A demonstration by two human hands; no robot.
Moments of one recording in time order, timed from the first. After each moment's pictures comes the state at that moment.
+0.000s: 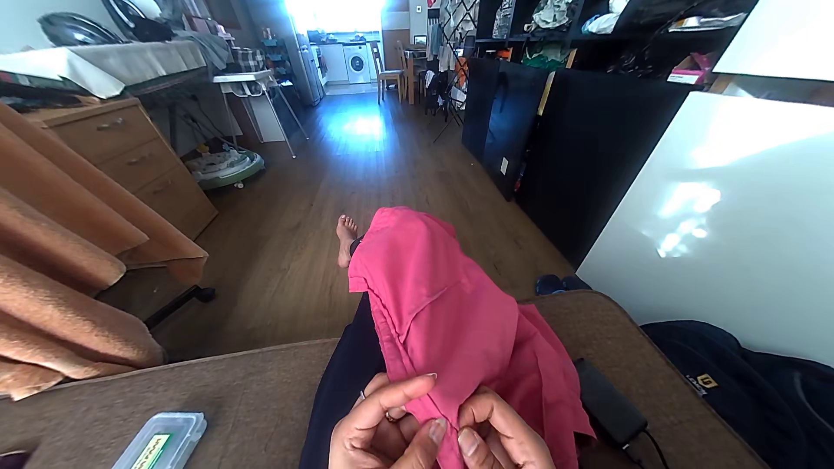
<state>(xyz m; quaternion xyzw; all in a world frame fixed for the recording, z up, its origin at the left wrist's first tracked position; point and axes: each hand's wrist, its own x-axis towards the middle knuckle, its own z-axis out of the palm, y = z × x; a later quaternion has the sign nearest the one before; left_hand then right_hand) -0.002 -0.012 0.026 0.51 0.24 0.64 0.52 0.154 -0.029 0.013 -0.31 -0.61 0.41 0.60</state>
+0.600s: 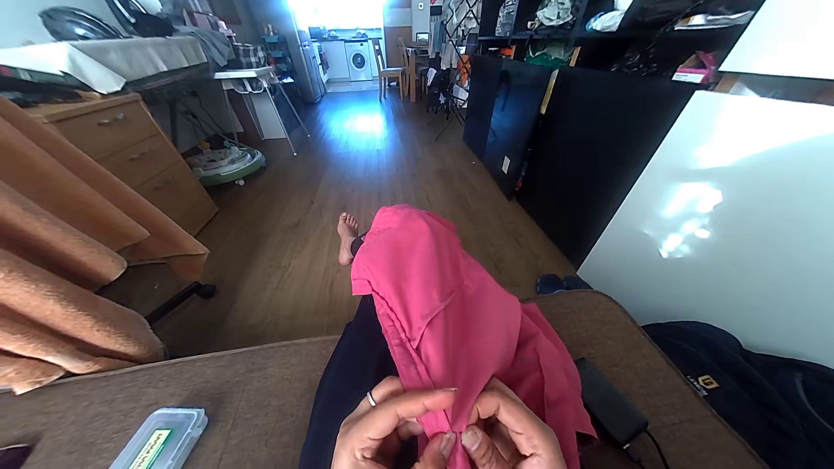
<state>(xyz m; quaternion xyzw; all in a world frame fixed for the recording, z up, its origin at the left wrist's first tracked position) -0.012 -0.009 0.026 0.62 0.25 0.59 0.45 0.158 -0.023 0.012 -0.33 -0.61 0.37 0.62</state>
